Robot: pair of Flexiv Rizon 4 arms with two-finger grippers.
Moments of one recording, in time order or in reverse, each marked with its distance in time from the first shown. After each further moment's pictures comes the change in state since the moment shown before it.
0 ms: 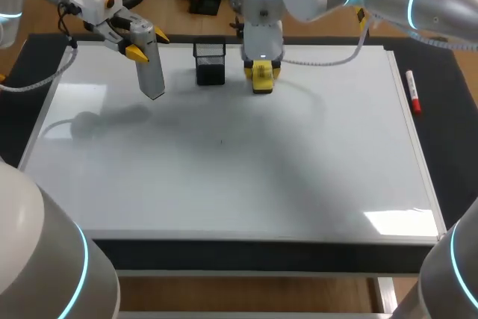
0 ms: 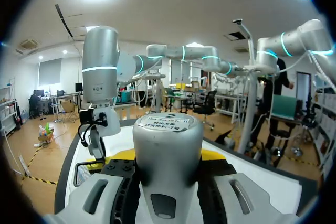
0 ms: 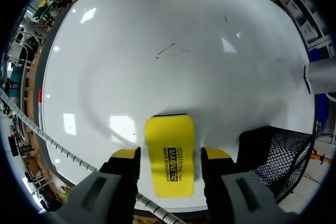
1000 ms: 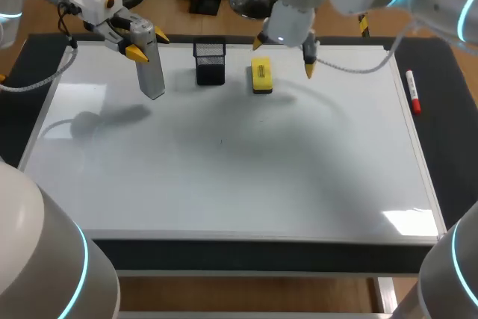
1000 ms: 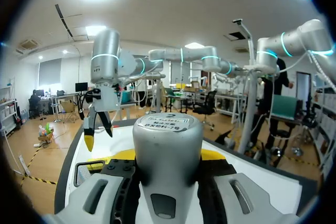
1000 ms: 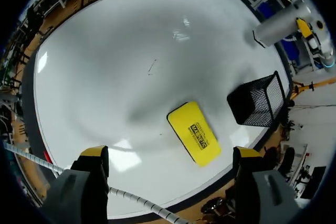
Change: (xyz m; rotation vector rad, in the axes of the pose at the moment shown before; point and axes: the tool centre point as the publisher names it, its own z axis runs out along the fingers) left arm 0.000 0.000 0.000 0.000 0.000 0.000; right arm 0.048 0.007 -0.048 -0.042 -0.234 0.492
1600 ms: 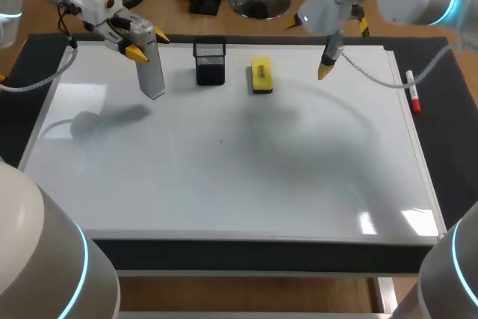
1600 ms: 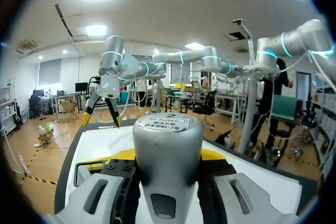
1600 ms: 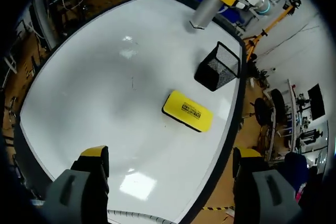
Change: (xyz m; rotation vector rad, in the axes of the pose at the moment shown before) left arm 0.000 0.000 0.000 0.000 0.000 0.000; right arm 0.034 -0.009 -0.050 -0.079 -0.240 0.506
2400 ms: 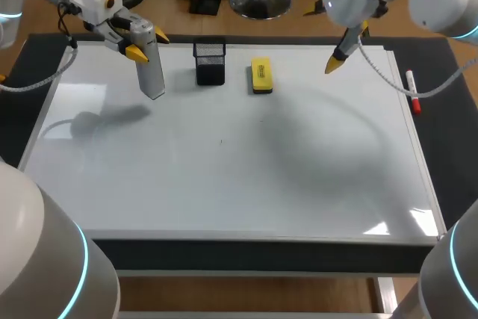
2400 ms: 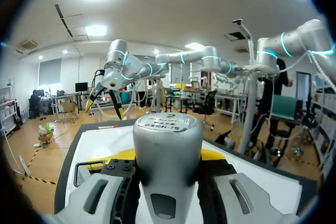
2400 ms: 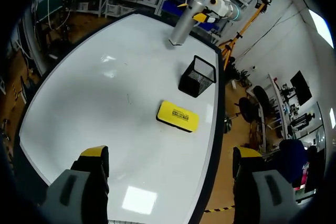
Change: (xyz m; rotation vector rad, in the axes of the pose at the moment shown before) left arm 0.000 0.000 0.000 0.000 0.000 0.000; right arm 0.005 0.002 -0.040 -0.120 -0.117 0.113
